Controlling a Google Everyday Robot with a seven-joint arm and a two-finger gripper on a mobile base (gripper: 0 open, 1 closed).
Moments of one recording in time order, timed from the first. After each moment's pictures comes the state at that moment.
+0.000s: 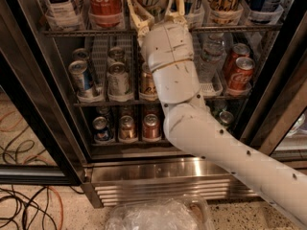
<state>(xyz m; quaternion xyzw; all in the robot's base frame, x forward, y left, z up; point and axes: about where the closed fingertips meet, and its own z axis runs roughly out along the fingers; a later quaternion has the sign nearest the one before) 0.559 -0.010 1.113 -0.12 0.36 0.03 0.92</state>
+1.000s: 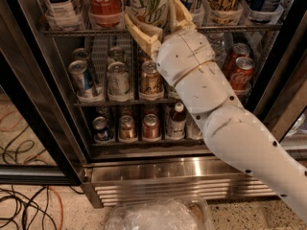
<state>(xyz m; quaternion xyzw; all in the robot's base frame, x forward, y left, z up) 0.531 -0.011 1.093 -0.21 0.44 0.11 0.86</state>
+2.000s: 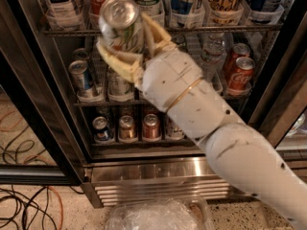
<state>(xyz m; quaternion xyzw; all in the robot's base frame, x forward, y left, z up) 0.482 0.034 1.070 -0.29 0.44 0.17 0.83</state>
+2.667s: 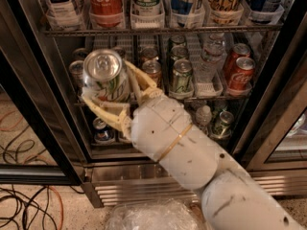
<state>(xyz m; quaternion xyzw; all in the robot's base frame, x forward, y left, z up) 0.424 0.061 1.015 -0.30 0.48 0.23 0.79</state>
